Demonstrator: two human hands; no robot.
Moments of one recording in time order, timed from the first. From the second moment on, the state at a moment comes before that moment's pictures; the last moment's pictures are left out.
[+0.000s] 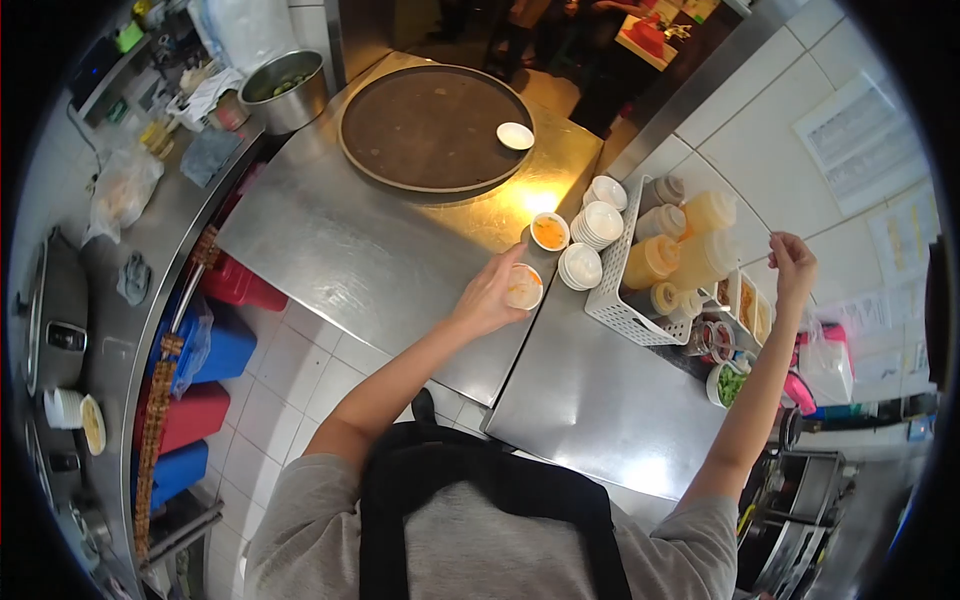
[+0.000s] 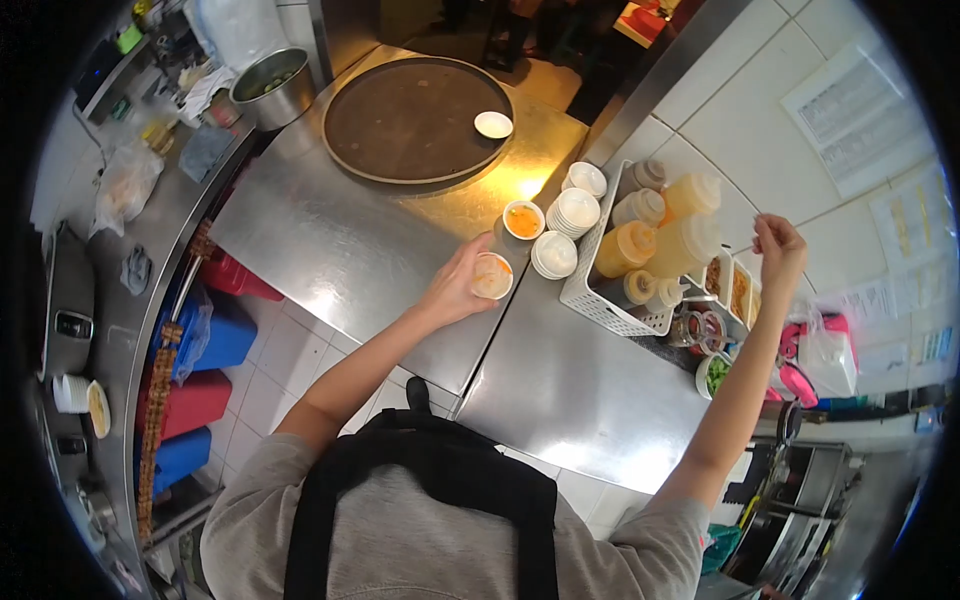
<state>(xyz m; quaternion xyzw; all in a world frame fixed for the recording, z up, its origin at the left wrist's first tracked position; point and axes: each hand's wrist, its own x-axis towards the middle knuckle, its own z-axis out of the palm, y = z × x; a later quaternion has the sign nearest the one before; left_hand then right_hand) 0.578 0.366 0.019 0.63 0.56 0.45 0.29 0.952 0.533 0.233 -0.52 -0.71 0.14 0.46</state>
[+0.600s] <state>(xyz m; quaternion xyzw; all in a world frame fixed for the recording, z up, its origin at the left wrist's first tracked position) 0.499 0.282 0.007 0.51 0.62 0.53 0.28 0.710 0.471 0.058 -0.33 -0.94 0.08 0.10</state>
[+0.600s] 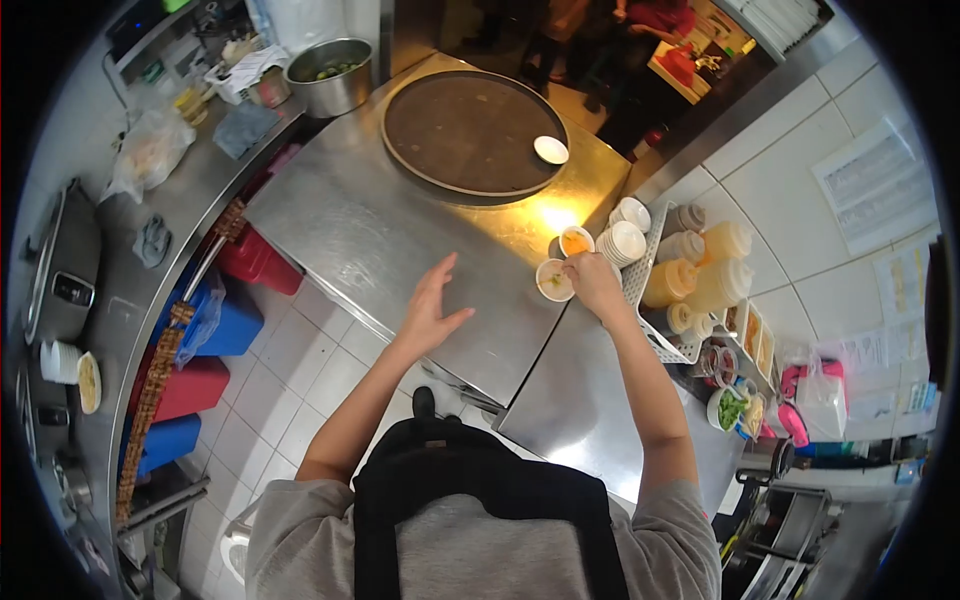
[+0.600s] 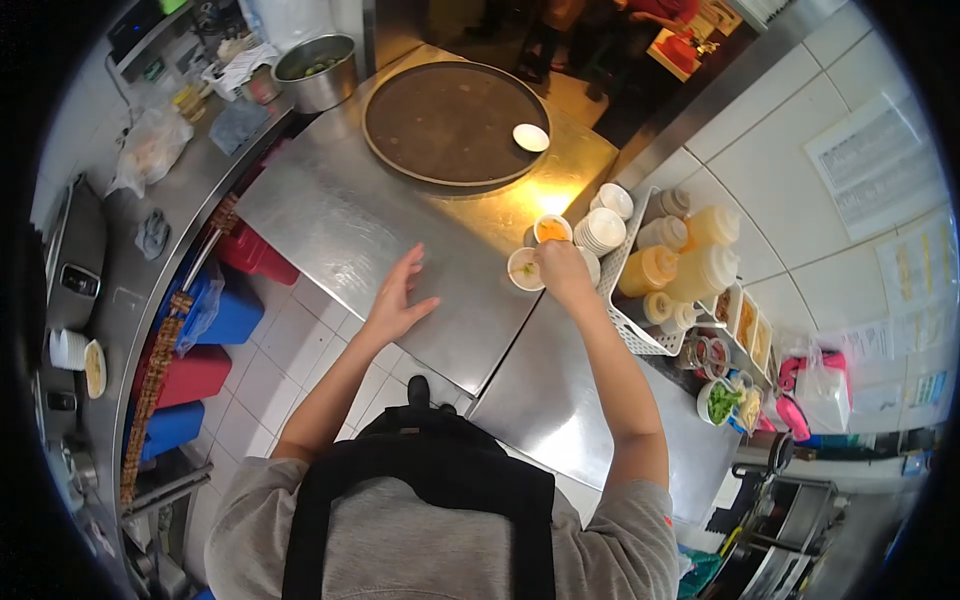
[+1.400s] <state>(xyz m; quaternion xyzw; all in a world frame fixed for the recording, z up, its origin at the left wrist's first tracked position) 0.438 0.048 -0.005 0.39 0.78 0.50 -0.01 0.642 0.377 0.061 -0.10 -0.98 0.16 0.11</state>
